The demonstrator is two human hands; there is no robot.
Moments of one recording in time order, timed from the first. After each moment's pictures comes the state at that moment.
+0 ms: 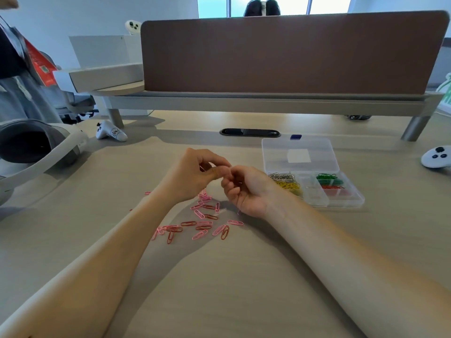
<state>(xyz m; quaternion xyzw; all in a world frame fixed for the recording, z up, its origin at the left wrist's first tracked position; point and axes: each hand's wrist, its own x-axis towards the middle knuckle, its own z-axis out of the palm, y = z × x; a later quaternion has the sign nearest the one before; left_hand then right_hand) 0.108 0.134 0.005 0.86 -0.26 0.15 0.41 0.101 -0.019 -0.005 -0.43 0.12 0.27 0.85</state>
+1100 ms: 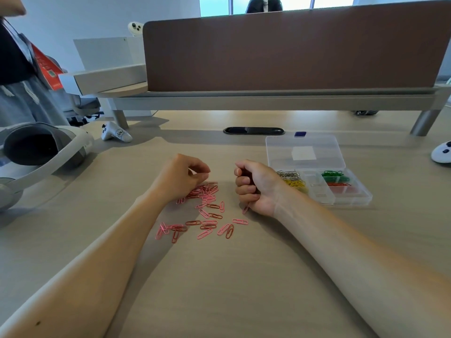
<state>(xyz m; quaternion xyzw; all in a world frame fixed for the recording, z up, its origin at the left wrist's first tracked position) 0.128 0.162 -0.011 0.94 -0.13 0.12 0.28 0.107 -0.028 -0.012 -0.50 0.07 0.24 0.83</state>
